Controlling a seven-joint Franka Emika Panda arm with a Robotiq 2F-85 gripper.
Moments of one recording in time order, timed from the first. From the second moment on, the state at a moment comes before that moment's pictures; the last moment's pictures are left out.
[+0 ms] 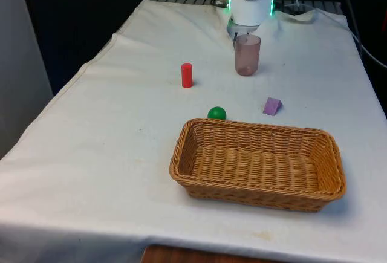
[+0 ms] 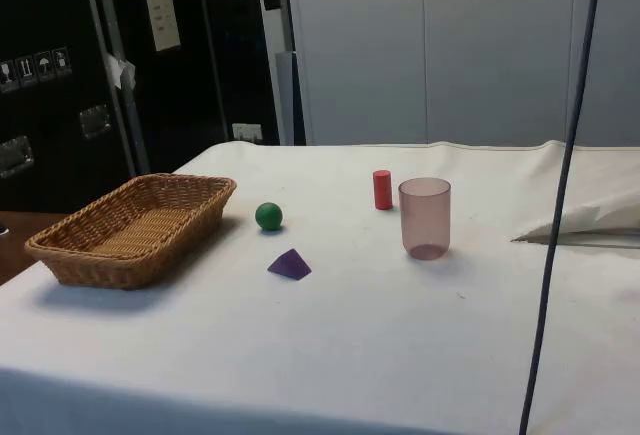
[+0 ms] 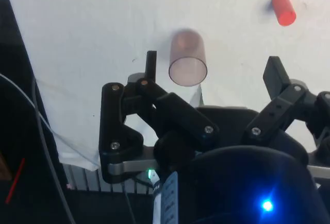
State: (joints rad) arm 0.22 0.06 -0.22 -1.86 0.03 1.86 -0.02
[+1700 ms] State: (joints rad) arm 0.25 0.09 -0.07 -2.21 0.03 2.28 0.20
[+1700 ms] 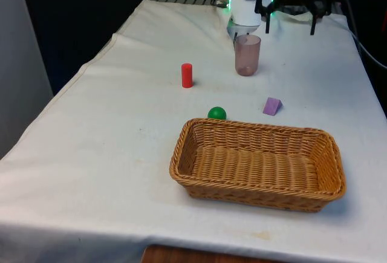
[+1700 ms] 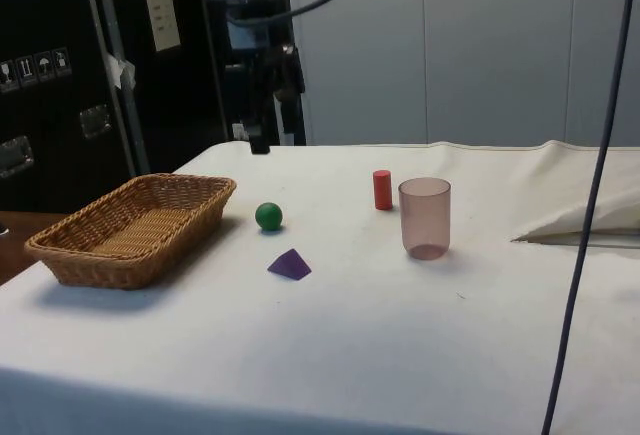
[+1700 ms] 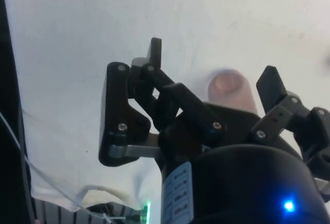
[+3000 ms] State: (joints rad) arm 0.25 0.34 -0.08 -2.22 0.03 2.52 0.35
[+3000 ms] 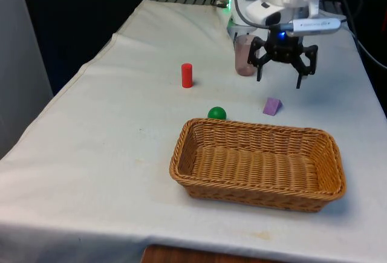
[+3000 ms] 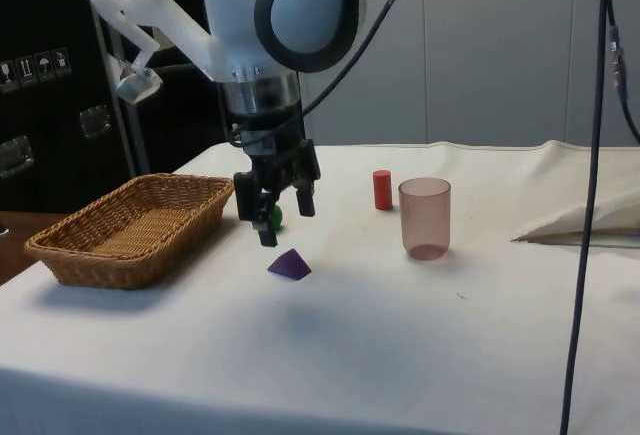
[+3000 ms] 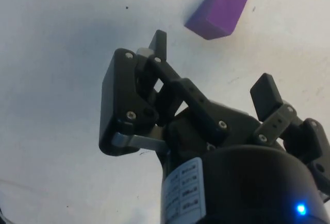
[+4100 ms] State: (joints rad) arm 0.25 0.41 -0.08 -2.31 0.03 2.83 0.39
